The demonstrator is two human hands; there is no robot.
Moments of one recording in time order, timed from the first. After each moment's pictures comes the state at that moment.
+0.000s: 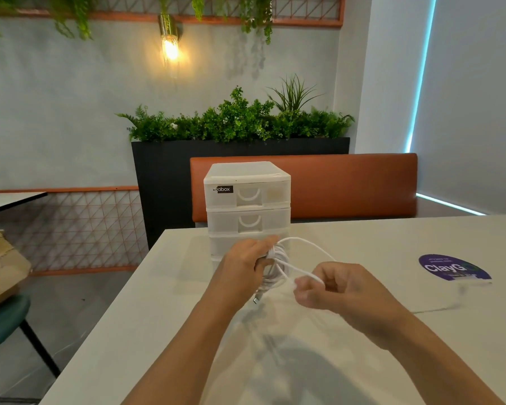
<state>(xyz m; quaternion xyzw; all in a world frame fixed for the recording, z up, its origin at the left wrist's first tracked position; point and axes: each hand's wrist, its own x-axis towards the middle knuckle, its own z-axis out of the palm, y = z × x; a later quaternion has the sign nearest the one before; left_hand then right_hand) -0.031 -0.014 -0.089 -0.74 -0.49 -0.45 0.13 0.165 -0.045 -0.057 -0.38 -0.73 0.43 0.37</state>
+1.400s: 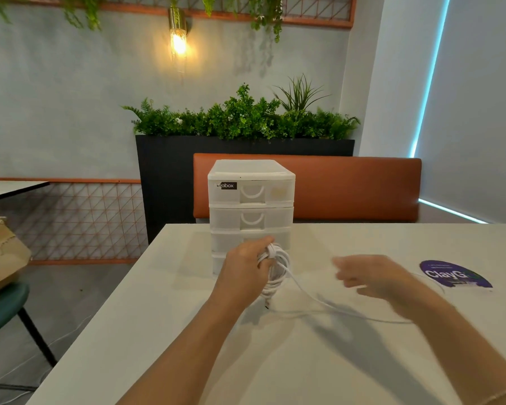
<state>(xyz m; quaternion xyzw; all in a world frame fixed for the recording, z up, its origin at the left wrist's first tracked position) -0.018 -0.020 -0.089 -0.65 -0.58 -0.50 0.03 0.200 0.008 -0.054 -0.56 -0.63 0.45 0.30</state>
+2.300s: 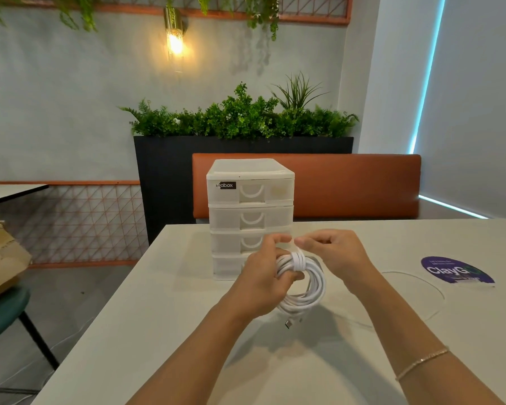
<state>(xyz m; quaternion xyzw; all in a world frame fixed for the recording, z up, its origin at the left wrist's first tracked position) 0.003 -0.032 -0.078 -0.71 -0.52 -0.44 -0.15 0.143 0.021 -0.047 -0.44 -0.69 0.36 0.45</state>
